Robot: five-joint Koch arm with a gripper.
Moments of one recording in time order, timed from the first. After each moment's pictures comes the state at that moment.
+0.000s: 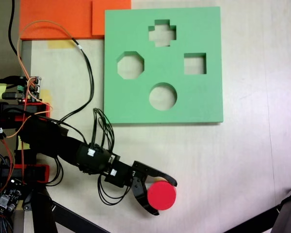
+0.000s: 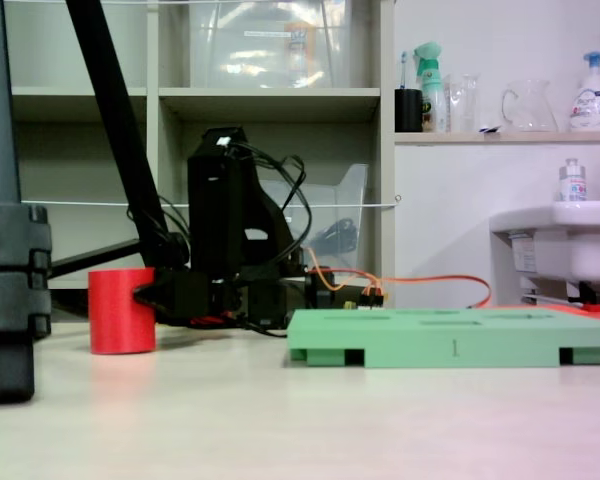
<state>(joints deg) 22.8 48.5 139.0 -92.4 92.2</state>
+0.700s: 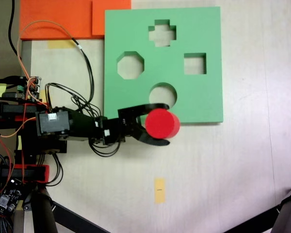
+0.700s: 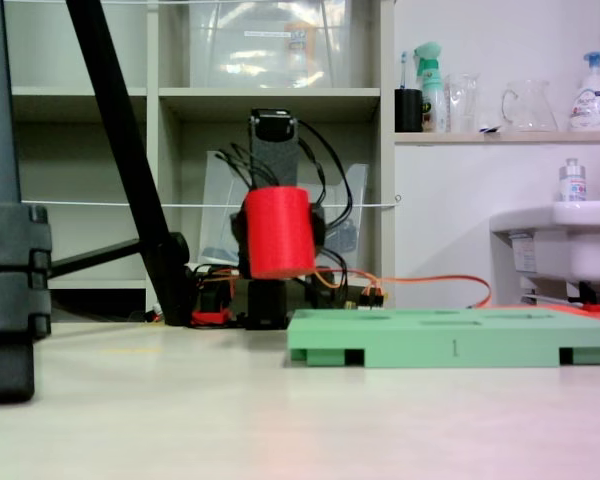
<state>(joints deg) -12.6 74.3 150.8 -88.6 92.5</state>
